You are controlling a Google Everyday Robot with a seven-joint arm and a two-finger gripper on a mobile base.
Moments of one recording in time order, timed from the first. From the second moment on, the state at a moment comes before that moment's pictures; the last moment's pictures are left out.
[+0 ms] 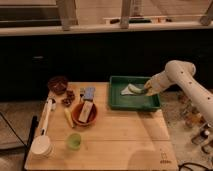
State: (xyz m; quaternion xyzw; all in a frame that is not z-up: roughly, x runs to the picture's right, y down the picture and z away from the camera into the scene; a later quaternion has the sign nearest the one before) arm 0.264 0.012 0.836 -0.15 -0.17 -0.08 0.97
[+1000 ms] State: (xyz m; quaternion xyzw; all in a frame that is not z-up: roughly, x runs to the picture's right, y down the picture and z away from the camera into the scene) arm 0.237 -0.001 0.828 -0.14 -0.18 -0.11 0.97
